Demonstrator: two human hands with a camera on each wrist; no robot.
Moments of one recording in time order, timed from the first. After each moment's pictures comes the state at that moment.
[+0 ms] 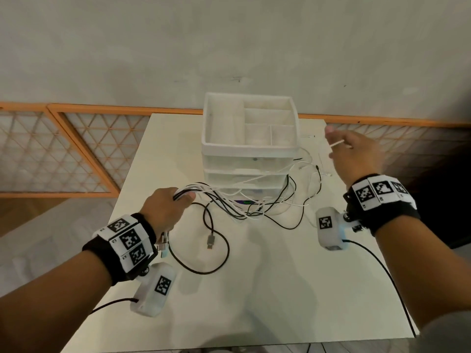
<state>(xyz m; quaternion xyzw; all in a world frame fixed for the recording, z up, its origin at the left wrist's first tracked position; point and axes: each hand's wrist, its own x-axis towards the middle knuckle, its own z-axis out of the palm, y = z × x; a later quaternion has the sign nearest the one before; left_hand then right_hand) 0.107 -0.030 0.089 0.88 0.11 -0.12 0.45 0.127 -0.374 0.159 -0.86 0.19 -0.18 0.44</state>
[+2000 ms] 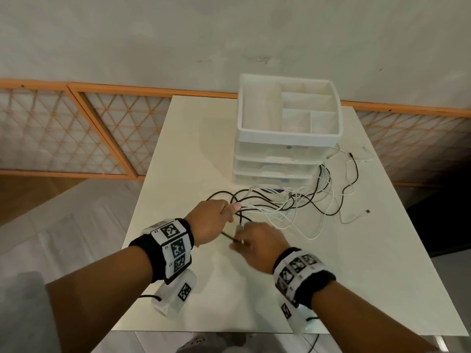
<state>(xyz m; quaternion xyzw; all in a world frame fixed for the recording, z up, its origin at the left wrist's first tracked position) 0.087 -0.027 0.061 0.91 -0.06 -0.23 0.34 0.049 -0.192 0.017 -0.95 -0.18 0.18 0.19</state>
